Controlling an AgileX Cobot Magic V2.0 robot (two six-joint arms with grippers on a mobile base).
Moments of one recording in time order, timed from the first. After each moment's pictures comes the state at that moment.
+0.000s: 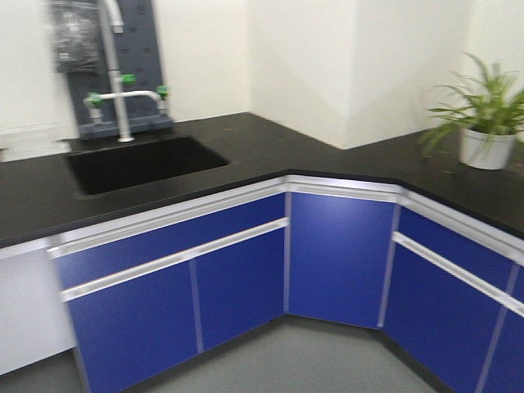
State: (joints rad) left arm -0.04 -0.02 0.03 0.06 0.37 0.02; right arm 0.45 0.67 -0.14 -0.25 -0.17 0.32
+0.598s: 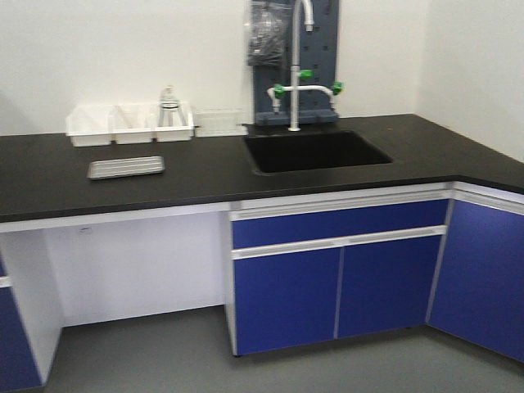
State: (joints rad) left arm -0.04 -0.02 0.03 0.06 0.37 0.02; right arm 0.45 0.67 -0.14 -0.25 -0.17 0.32
